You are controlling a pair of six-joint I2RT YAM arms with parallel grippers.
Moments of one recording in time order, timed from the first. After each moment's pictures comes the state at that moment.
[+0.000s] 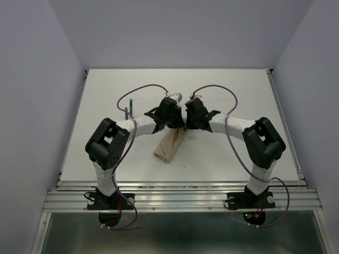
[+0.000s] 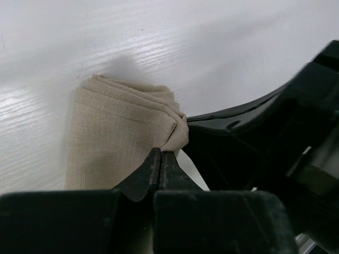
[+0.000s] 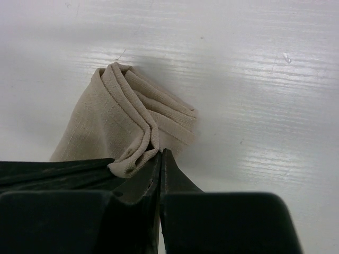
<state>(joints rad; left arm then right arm) -0.67 1.83 1.13 0.02 0.13 -0.54 0.64 1.83 1.17 -0.21 0.22 0.54</state>
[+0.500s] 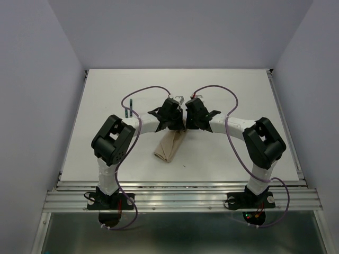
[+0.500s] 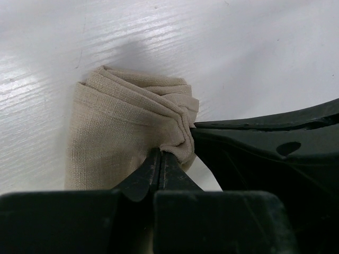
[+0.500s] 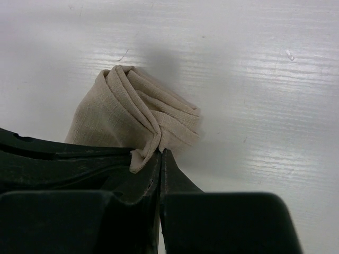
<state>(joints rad) -0.67 1.92 1.18 -0.04 0.15 -0.52 0.64 1.82 1.16 -0.20 0.22 0.56</state>
